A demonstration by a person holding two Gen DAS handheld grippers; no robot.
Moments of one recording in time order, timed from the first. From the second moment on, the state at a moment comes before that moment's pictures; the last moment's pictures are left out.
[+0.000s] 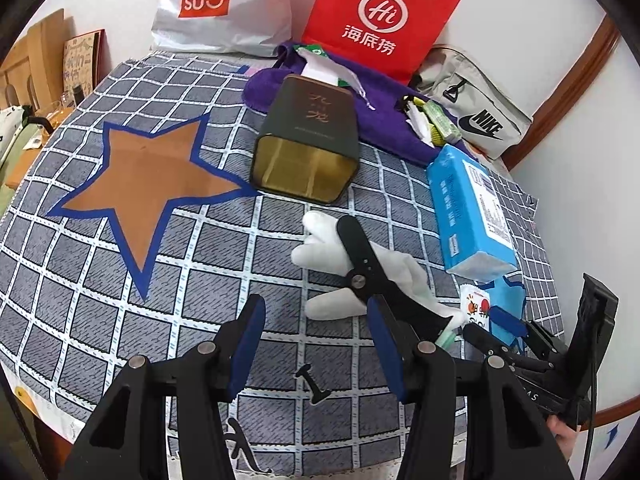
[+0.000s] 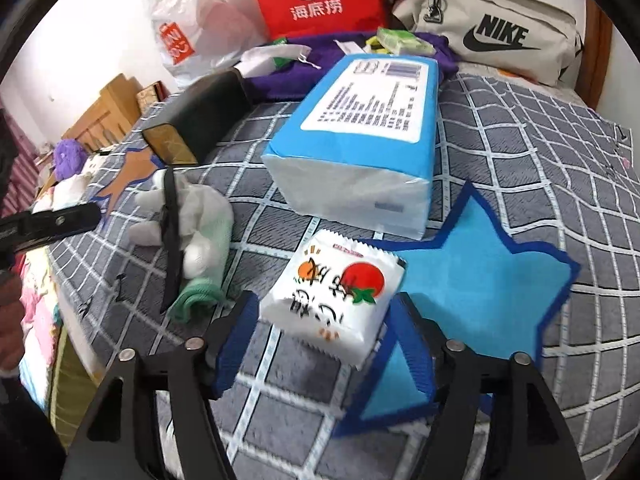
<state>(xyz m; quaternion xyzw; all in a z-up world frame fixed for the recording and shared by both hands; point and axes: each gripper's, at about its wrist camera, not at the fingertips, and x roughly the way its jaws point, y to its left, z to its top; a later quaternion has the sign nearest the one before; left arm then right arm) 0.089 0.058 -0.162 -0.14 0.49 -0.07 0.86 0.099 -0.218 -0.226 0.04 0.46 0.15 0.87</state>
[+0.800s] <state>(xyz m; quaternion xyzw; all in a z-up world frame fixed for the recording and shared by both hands) 0.099 0.003 -0.183 -0.17 0.51 -0.15 0.83 0.080 -0.204 -0.231 -0.06 0.41 0.14 0.90</state>
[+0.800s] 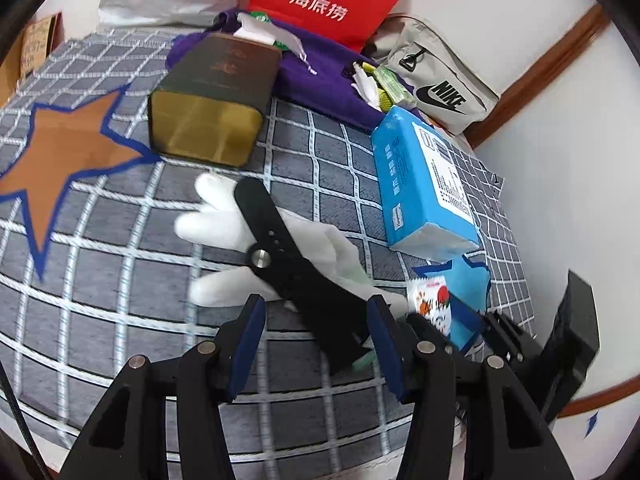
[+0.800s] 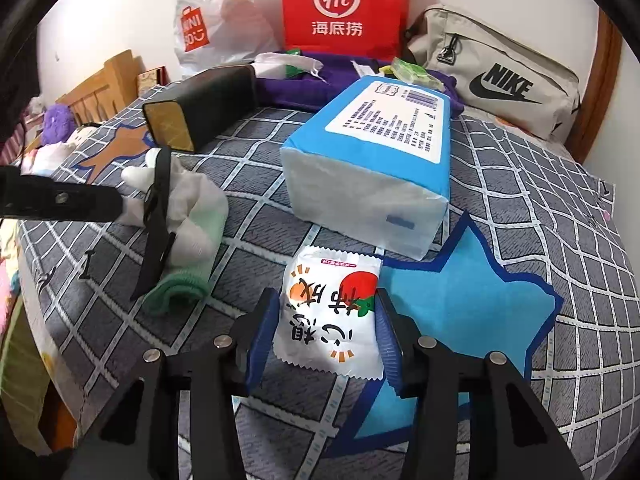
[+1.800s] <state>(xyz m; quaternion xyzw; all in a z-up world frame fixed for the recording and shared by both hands) 0.128 -0.025 -0.186 -0.14 0.54 -0.05 0.83 0.070 -0.240 -0.232 -0.05 0.42 0.17 0.89</state>
